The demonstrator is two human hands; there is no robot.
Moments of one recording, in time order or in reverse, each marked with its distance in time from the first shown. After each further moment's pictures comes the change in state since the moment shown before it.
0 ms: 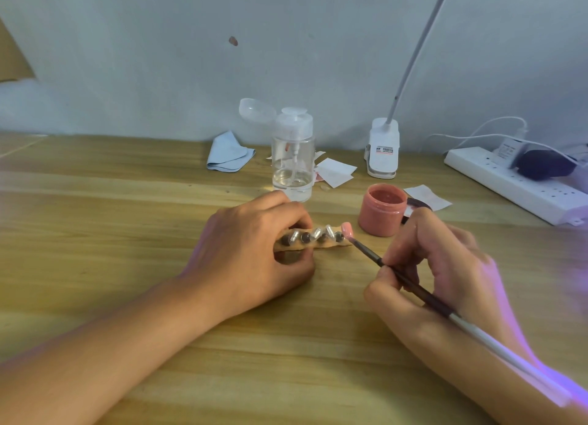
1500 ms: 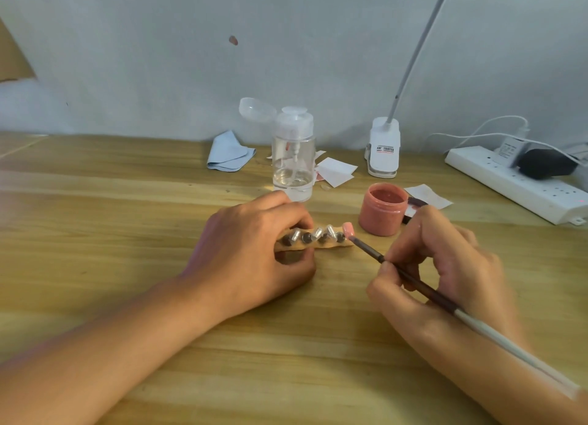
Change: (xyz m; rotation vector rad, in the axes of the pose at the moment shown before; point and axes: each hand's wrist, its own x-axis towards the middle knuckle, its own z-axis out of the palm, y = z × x) left_hand 0.001 -0.002 0.003 0.009 0.009 0.010; right_hand 0.001 0.001 0.001 0.022 0.028 0.005
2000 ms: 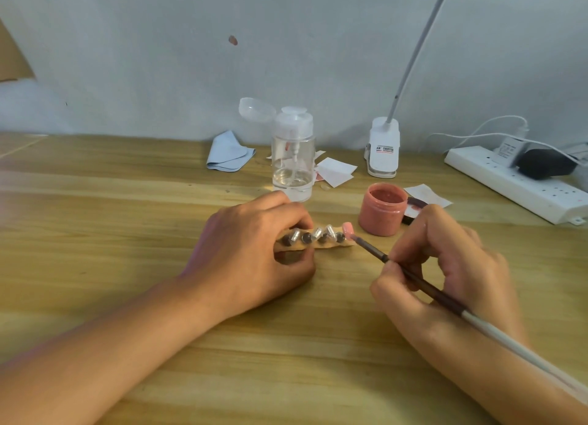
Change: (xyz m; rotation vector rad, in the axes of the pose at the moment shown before) left_hand -0.001 0.001 -0.001 -0.007 0.001 0.001; right_hand 0.000 -0.001 -0.002 0.033 0.031 -0.010
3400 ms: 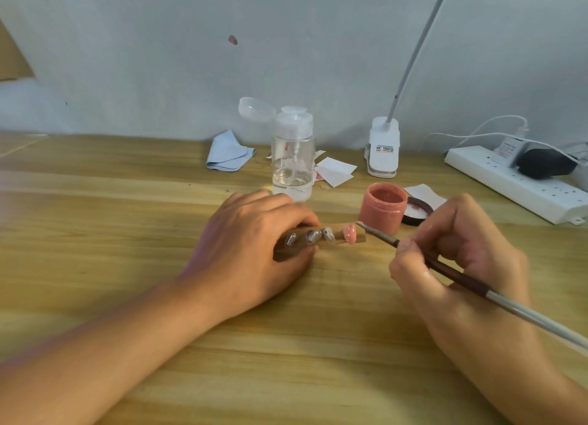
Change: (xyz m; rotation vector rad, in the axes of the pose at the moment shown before) left_hand 0.003 -0.002 -0.001 0.054 -0.026 0.073; right_hand 0.002 0.003 0.000 0.172 0.140 0.065
